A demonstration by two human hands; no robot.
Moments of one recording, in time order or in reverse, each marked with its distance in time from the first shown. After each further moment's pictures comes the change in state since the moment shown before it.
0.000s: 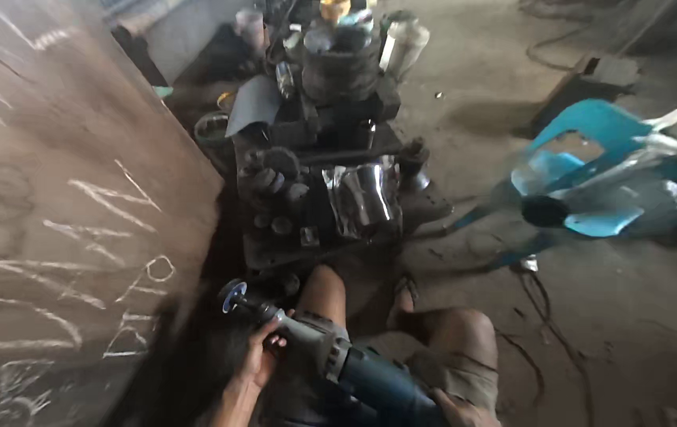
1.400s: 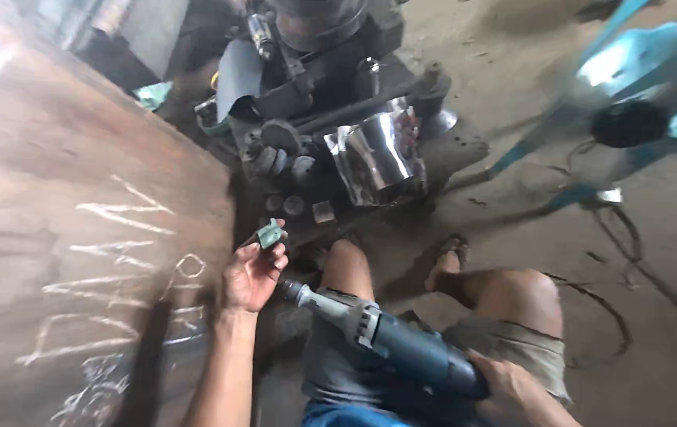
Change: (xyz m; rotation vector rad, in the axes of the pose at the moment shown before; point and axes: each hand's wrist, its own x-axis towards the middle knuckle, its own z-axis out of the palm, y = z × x) left_hand 0.010 0.138 0.095 0.074 -0.522 0.252; right_hand 0.035 0.015 0.010 0.108 -0.185 0.200
